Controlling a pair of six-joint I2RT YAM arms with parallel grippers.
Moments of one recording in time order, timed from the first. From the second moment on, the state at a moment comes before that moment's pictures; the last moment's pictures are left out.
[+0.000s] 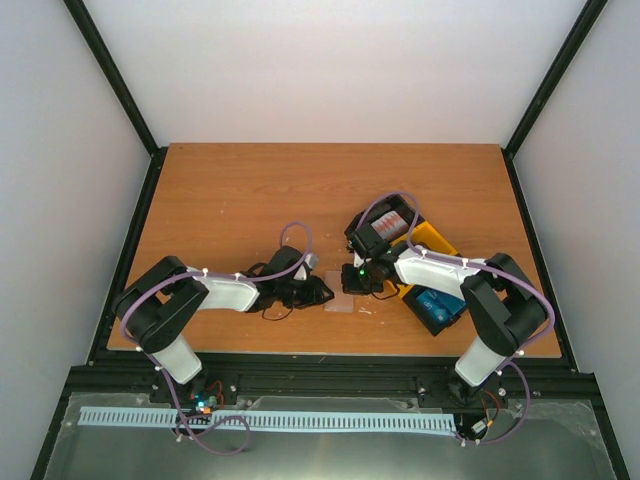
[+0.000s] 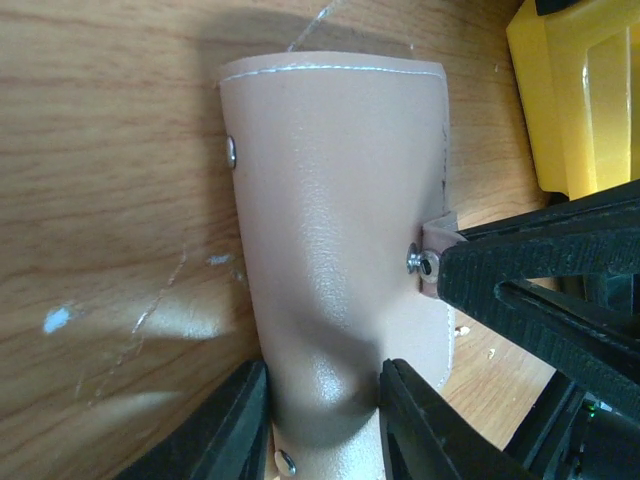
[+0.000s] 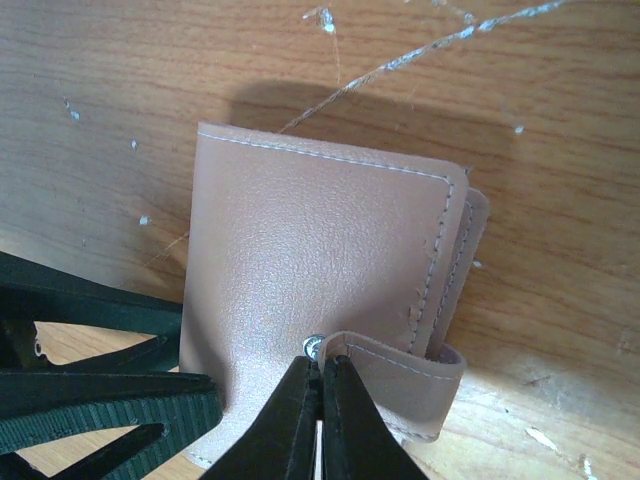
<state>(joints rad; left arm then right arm) -0.76 1.65 0.61 0.20 0.39 -0.90 0.69 1.64 0.91 -0.43 -0.27 0.62</state>
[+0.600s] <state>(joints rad) -0.76 1.65 0.60 0.22 0.39 -0.90 0.69 1.66 0.93 -0.43 -0.28 0.62</state>
